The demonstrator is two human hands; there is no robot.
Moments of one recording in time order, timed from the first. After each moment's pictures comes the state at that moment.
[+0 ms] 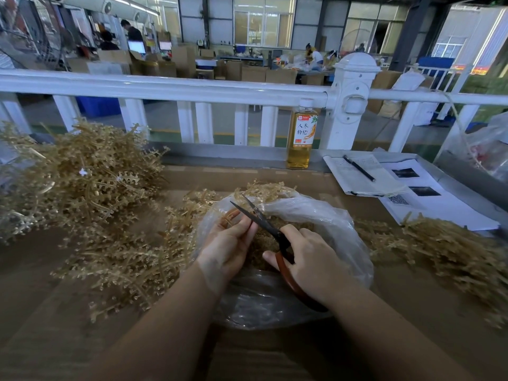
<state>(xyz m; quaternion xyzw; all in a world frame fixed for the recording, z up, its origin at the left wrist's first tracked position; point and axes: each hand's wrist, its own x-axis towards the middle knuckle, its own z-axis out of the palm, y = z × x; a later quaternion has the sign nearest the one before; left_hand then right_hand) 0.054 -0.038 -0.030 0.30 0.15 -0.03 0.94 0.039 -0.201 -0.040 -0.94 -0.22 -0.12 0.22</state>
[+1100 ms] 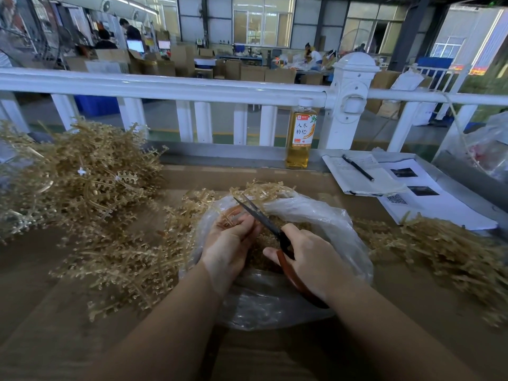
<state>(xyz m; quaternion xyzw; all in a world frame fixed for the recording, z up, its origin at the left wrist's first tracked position) 0.059 -0.045 -0.039 0.34 0.13 0.01 0.93 0.039 -0.202 -0.034 -0.94 -0.22 -0.10 0.23</state>
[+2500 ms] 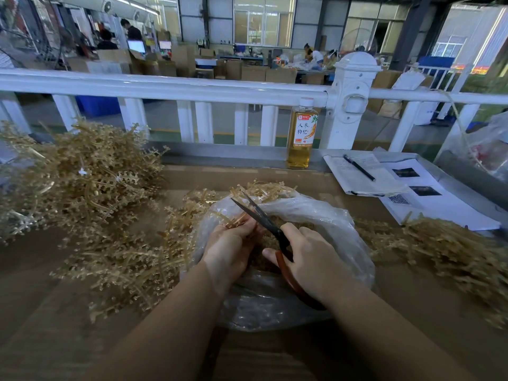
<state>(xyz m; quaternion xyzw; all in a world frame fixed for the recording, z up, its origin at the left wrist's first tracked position) 0.059 -0.044 -0.041 0.39 0.14 -0.03 0.91 0.038 -0.201 -0.037 -0.94 -0.24 -0.12 0.21</state>
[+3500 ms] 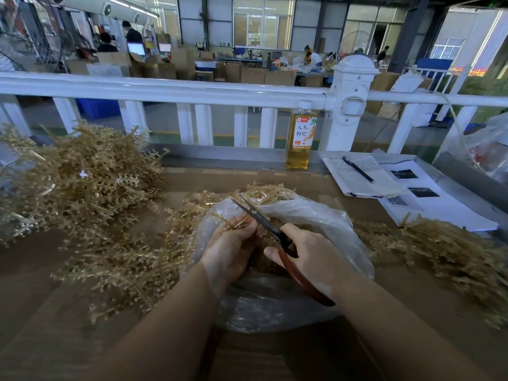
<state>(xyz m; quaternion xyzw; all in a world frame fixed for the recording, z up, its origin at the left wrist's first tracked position) 0.060 -0.038 -0.042 0.39 0.15 -0.07 0.91 0.041 -0.206 -0.022 -0.93 -0.24 -0.05 0.28</state>
